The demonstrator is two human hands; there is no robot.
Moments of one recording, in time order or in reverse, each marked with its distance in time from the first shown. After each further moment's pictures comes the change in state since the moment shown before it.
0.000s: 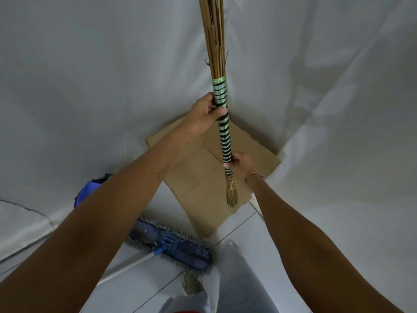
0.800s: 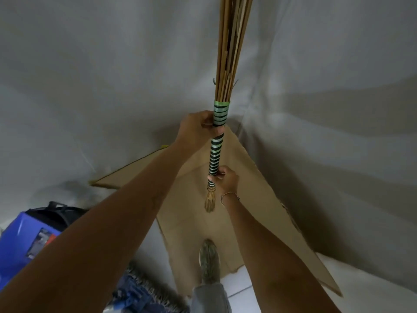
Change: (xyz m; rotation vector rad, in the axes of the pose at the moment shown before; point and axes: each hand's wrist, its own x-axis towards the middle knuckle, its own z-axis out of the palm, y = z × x) left_hand 0.426 -0.315 -0.040 0.106 0.292 -0.408; right_hand 0.470 0.150 0.146 0.246 -0.058 0.299
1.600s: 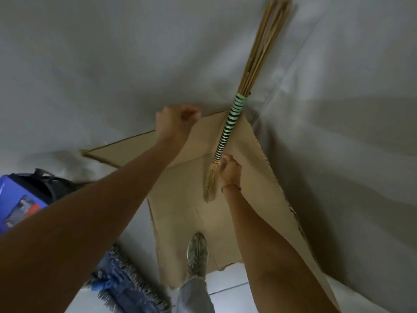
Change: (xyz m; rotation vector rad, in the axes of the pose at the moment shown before) left_hand -0.017 -0.063 -0.025 0.239 0.391 -0.008; right_hand 0.027 0.023 0.016 -0.346 -0.004 -0.176
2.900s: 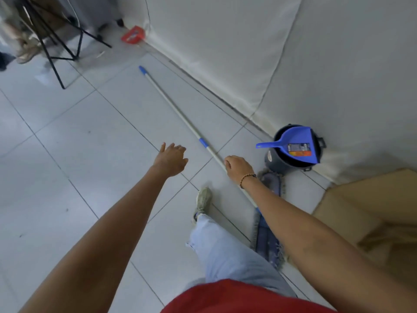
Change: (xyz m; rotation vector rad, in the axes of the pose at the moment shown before) left_hand -0.732 -0.450 -0.628 0.533 -0.027 -0.748; right_hand -0.795 -0.257 0.369 -0.778 -0.941 -1.066
